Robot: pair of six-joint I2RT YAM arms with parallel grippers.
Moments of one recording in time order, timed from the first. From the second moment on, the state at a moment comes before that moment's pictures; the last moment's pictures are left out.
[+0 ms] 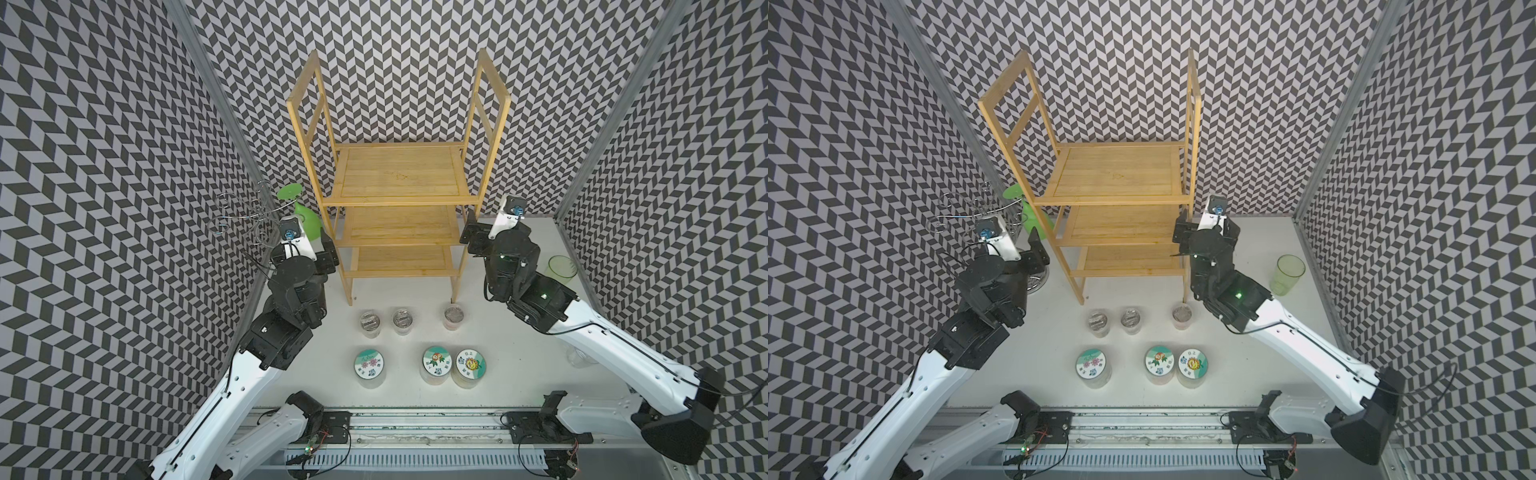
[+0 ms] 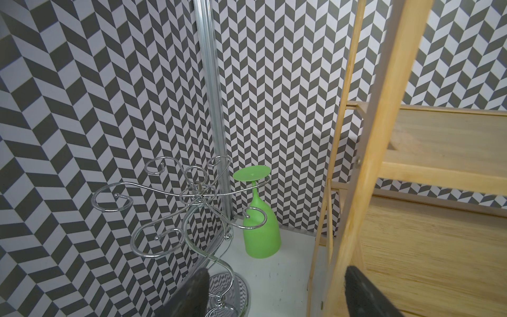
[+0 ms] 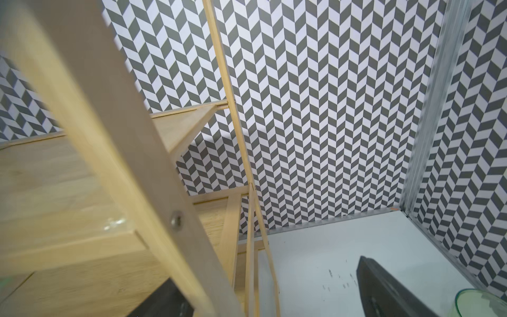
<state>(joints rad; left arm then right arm) -0.55 0.86 1.08 -0.27 -0.81 -0.09 0.81 1.22 1.28 -0.16 0.87 0.25</state>
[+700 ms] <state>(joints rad) -0.55 0.86 1.13 -0.62 -0.68 -0.31 0.99 1.23 1.42 -1.13 0.59 0.94</state>
